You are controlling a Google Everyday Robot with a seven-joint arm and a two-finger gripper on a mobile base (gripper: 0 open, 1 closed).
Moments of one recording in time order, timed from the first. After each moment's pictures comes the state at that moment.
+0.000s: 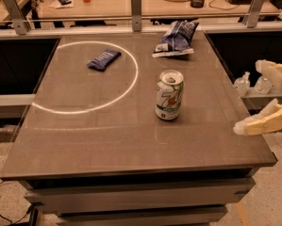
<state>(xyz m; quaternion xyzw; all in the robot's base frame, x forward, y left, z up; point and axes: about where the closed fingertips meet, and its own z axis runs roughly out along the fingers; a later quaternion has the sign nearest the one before) 0.452 -0.226 0.932 -0.43 0.70 0.22 0.52</state>
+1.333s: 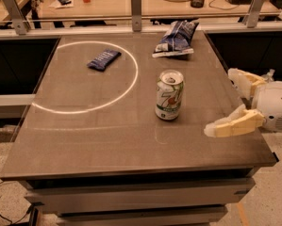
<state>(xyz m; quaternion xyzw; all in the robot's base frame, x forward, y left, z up) 0.460 -0.177 0.911 -0.41 0.69 0.27 0.54</state>
